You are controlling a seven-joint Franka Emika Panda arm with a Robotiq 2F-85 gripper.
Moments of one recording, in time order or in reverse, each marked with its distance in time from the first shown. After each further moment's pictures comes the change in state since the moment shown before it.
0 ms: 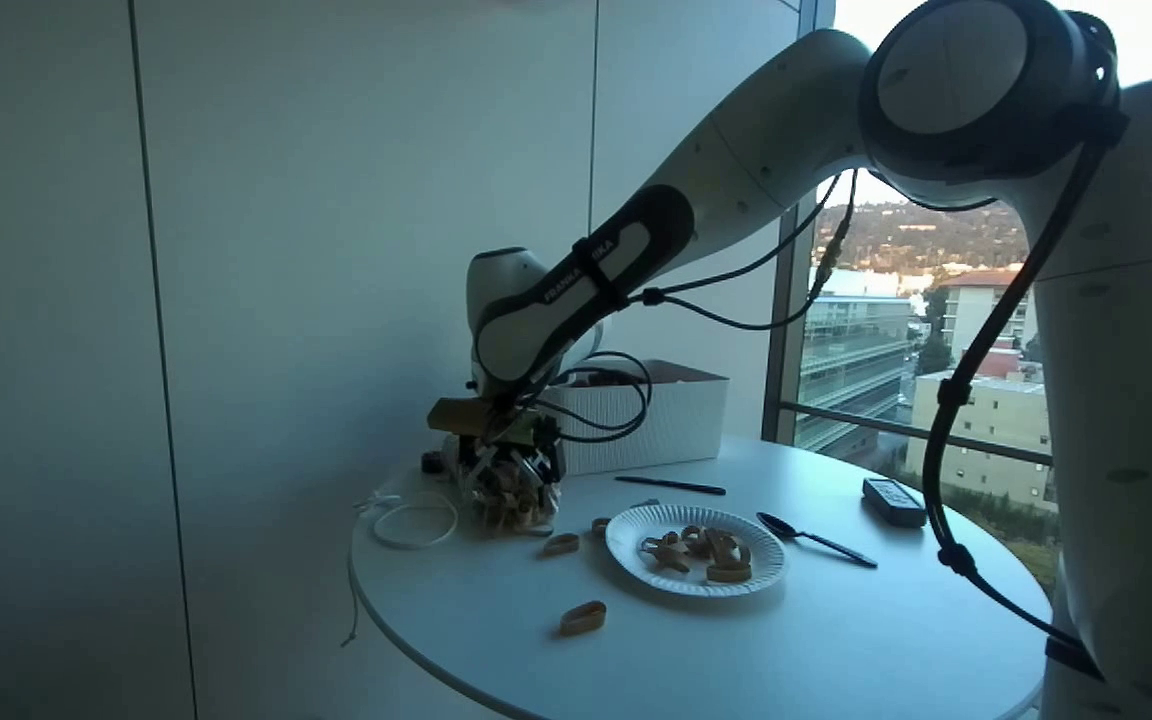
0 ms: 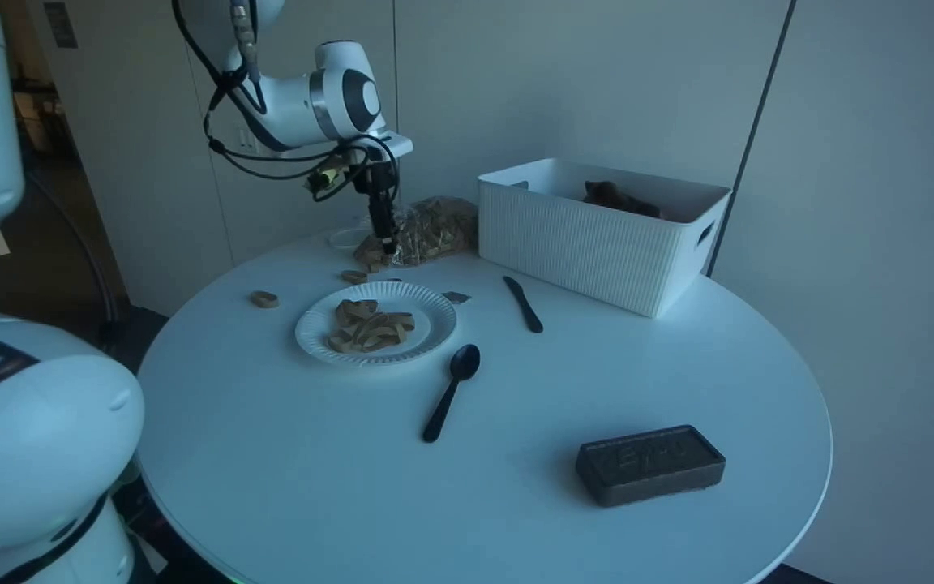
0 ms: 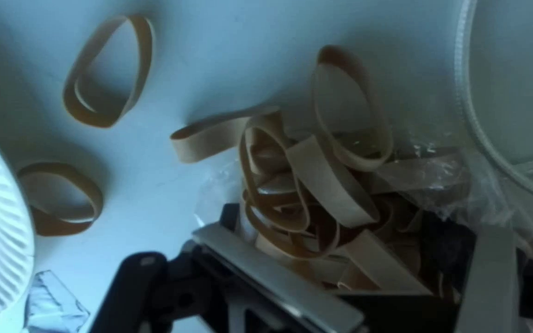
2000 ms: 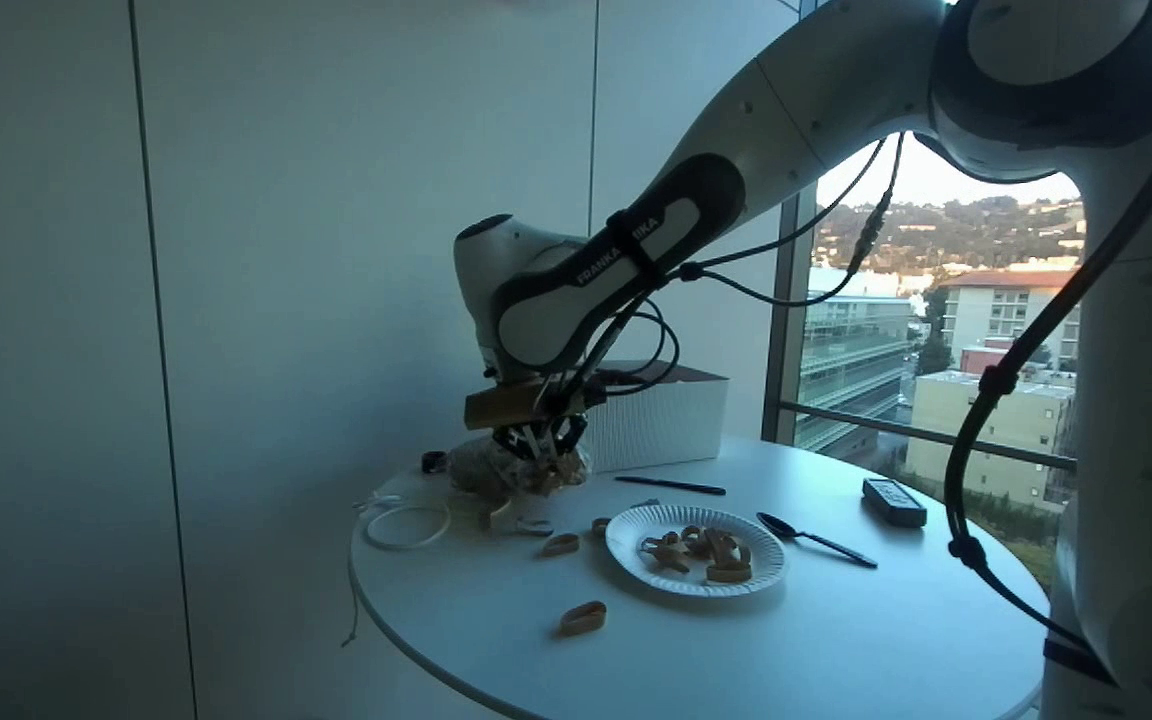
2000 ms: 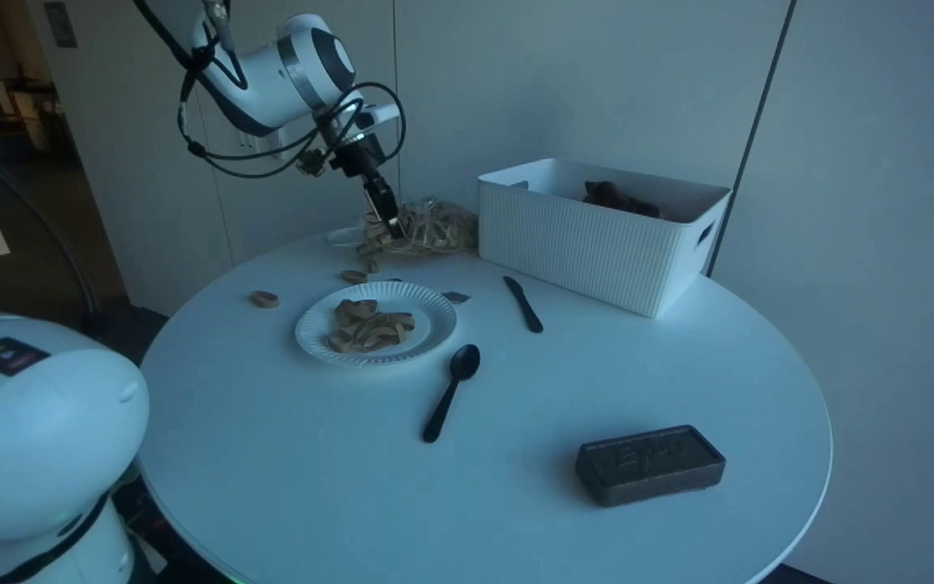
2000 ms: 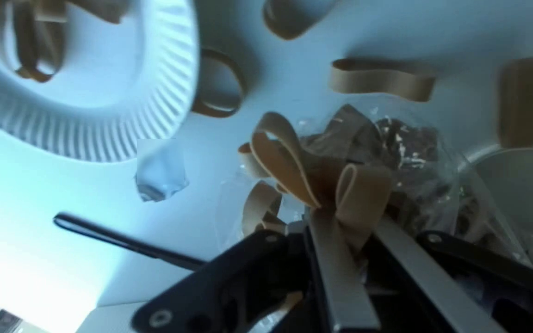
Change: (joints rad) arm 0.049 -0.129 -0.002 -0.051 -0.236 -0.209 -0.133
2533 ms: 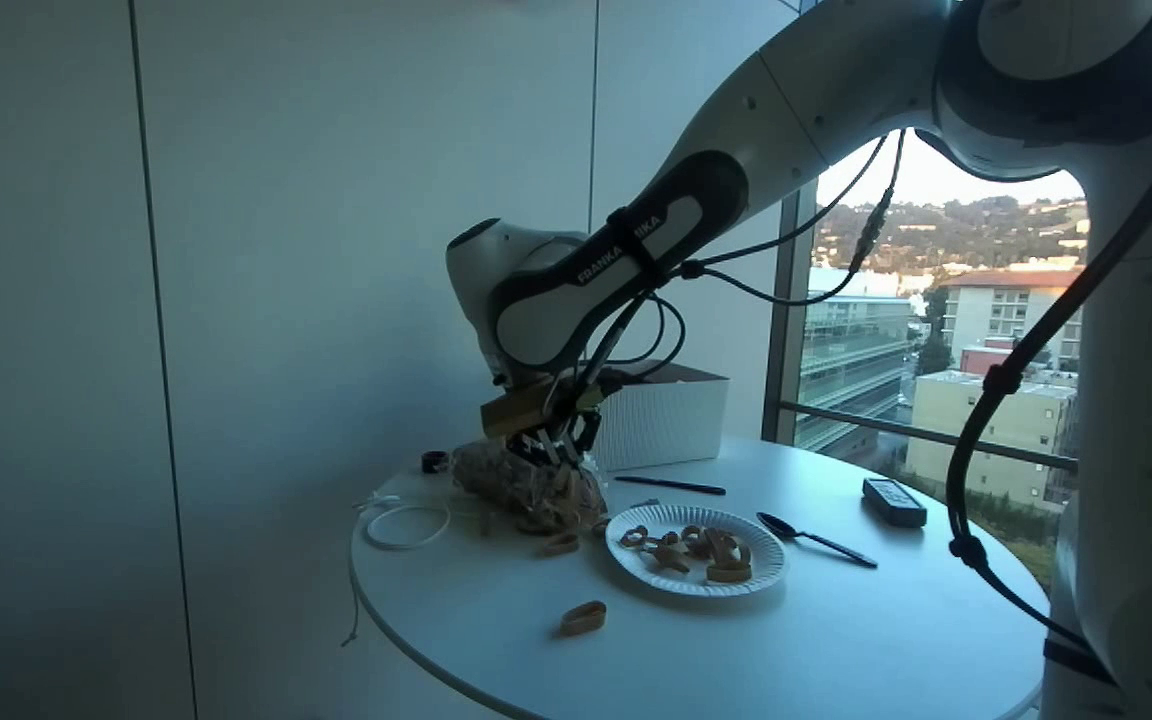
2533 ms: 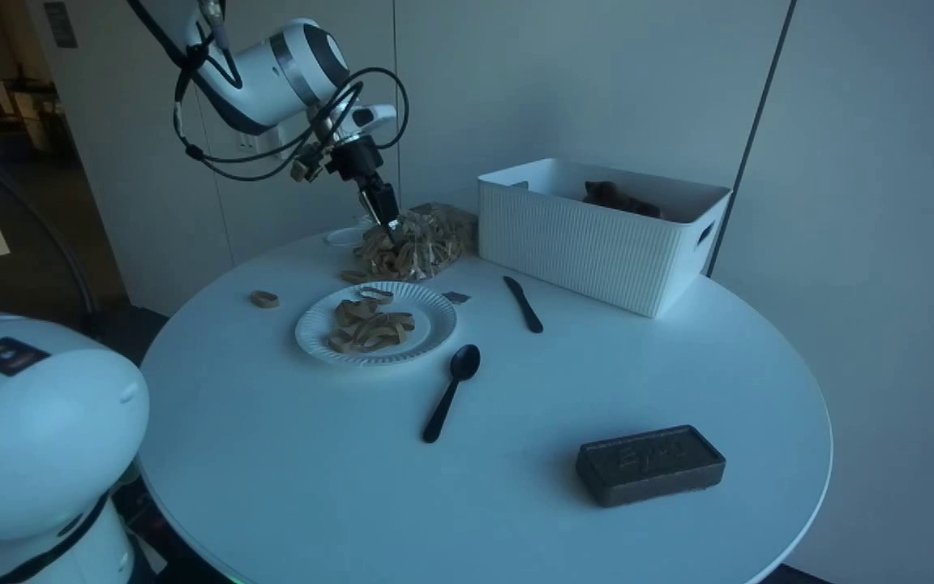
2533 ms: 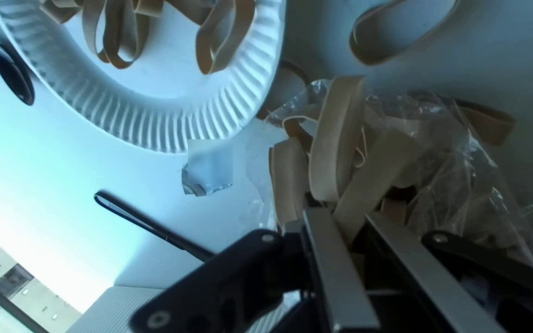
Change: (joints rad) arm 0.000 -0.006 0.018 0.001 -0.023 -0.116 -0.112
